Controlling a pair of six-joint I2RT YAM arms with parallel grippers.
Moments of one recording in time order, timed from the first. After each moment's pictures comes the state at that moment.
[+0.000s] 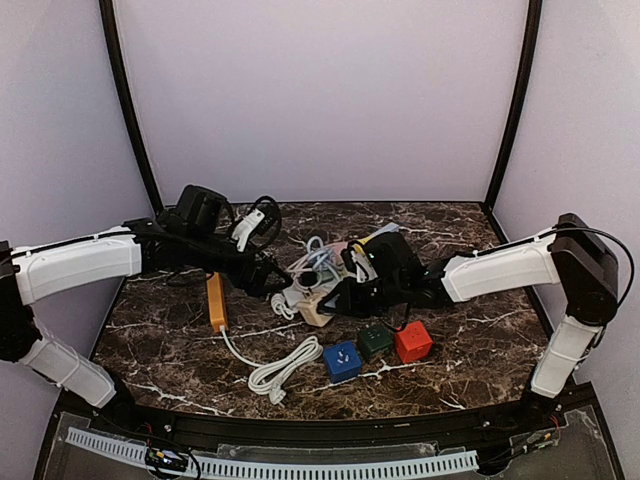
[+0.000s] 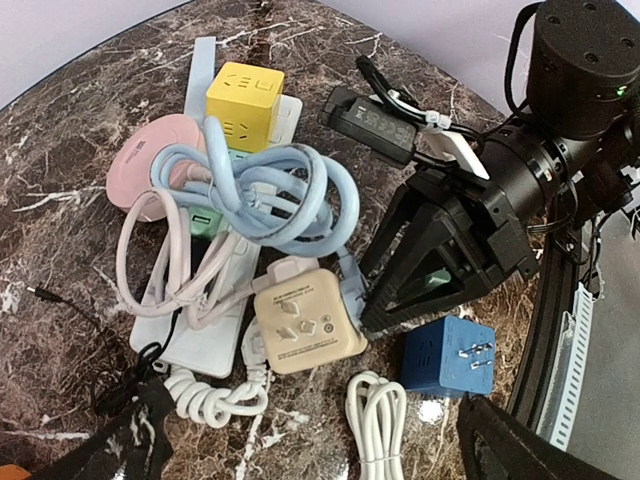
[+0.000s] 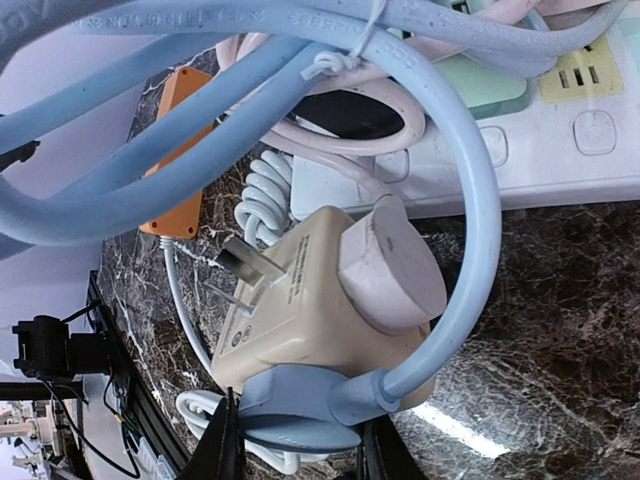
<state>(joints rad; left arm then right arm) -0.67 1.38 1.04 -0.35 0.40 -0.01 0.91 1.73 0.98 0.07 -0.26 0.79</state>
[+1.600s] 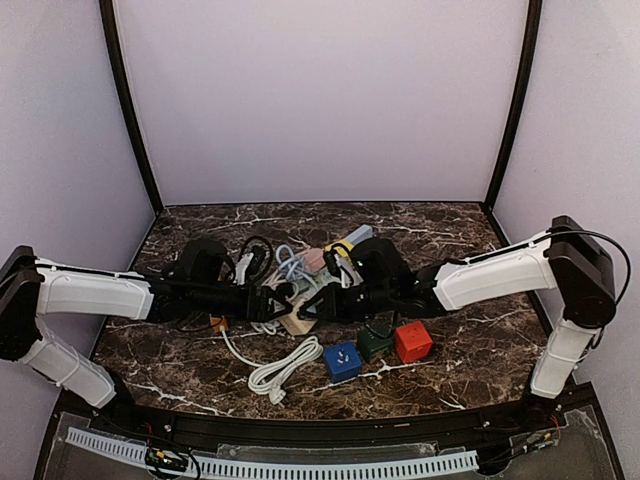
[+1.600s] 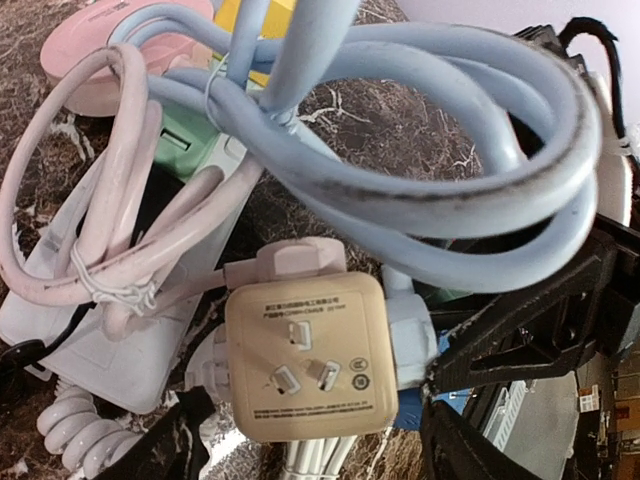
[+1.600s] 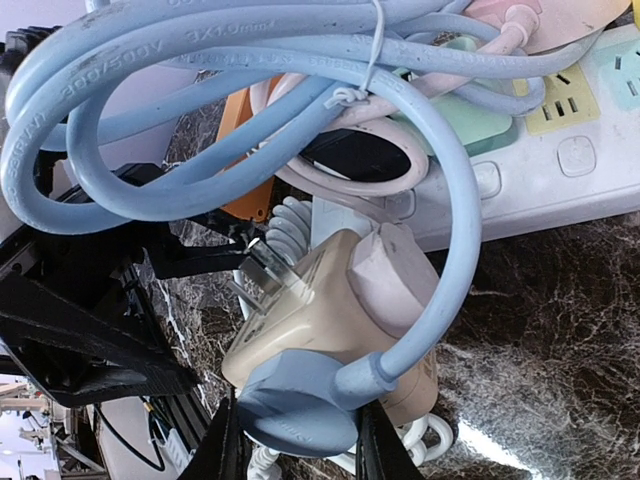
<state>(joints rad) -0.72 1.39 0.66 0.09 0.38 -0.57 0.99 1.75 1.01 0.15 -0.26 0.82</state>
